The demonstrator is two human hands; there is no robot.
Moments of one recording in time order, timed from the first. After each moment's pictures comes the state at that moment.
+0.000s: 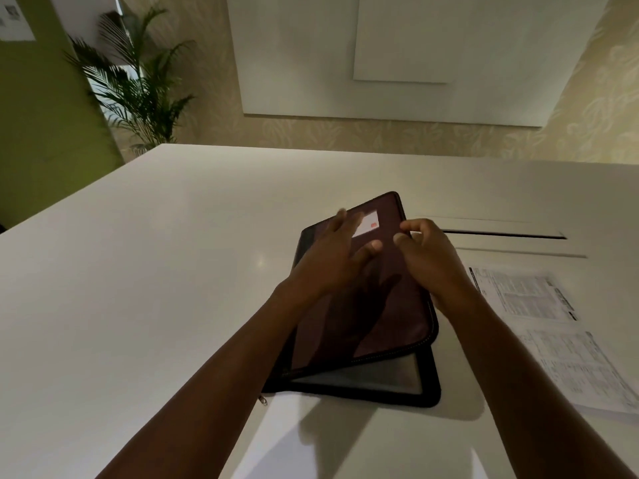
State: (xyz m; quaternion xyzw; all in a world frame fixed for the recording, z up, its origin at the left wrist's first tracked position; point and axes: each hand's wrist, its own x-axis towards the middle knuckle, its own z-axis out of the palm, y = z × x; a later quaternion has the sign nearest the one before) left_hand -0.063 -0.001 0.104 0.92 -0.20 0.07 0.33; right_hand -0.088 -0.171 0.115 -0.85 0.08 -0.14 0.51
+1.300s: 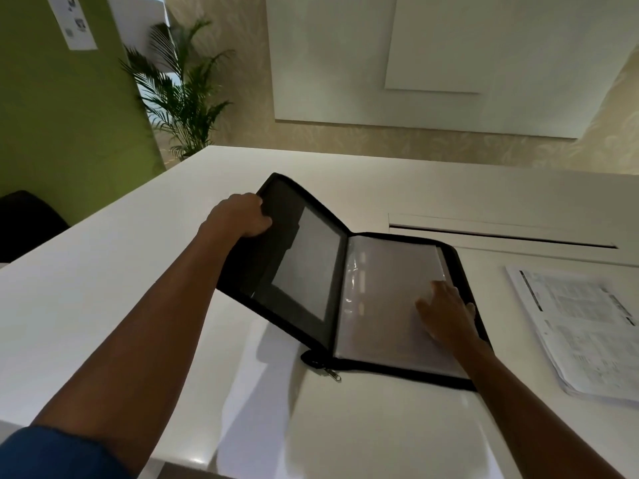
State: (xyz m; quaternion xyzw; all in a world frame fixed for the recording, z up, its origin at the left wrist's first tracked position) left_hand -0.030 0.244 0.151 0.99 0.04 0.01 0.09; right_hand -0.098 -0.126 -0.004 -0.98 0.09 -0.05 0.19
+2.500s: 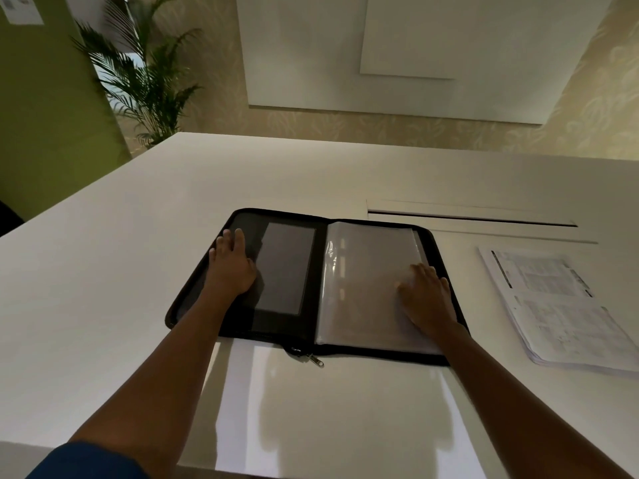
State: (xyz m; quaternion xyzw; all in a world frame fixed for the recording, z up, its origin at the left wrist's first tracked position) left_hand -0.040 0.243 -0.002 0.98 0.03 0.08 0.18; right_hand -0.102 -0.129 -0.012 -0.98 0.05 -0.11 0.15
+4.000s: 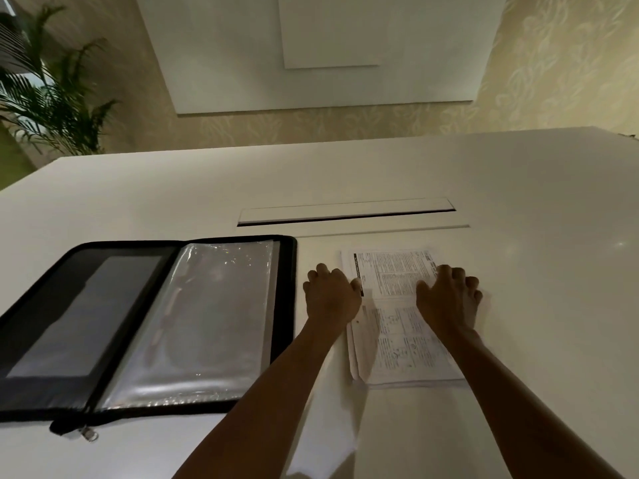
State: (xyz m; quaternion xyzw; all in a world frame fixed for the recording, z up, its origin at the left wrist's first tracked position) left_hand -0.067 -0.266 0.002 0.98 -0.07 0.06 0.16; right_hand -0.105 -0.454 -0.020 -0.93 0.27 -0.18 0.17
